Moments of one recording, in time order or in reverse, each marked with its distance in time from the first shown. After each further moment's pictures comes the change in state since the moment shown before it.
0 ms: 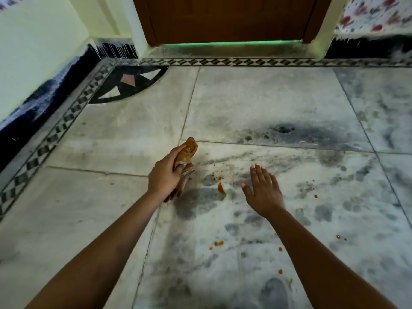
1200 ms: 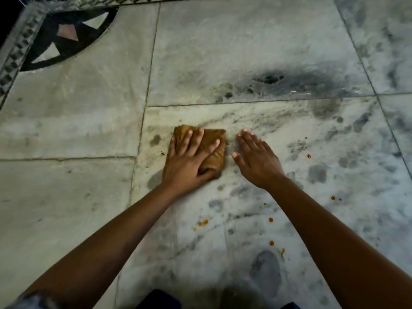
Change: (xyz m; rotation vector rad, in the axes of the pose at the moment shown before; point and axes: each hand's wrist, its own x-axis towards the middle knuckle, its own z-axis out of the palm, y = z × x) left_hand -0.016 0.013 0.107 0.560 -0.411 0.421; right_hand 0.004 0.029 0.004 0.105 -0.011 -0.078
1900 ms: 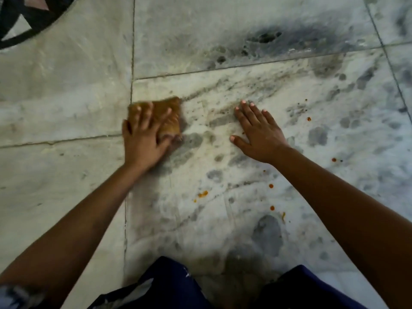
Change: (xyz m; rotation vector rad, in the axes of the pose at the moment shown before) left_hand -0.026 -0.066 -0.001 -0.012 0.022 -0.262; right_hand -0.014 0.008 0.007 -0.139 -0.043 -0.030
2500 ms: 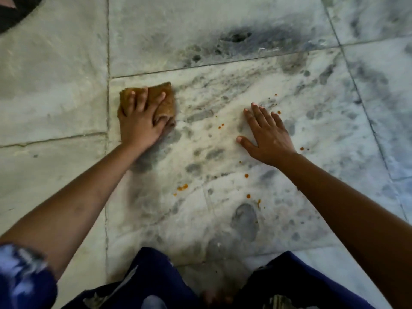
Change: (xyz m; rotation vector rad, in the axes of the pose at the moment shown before) left_hand 0.032 0.041 -0.002 -0.026 0.012 0.002; right_hand -0.055 0.043 -0.002 -0.012 0.052 0.137
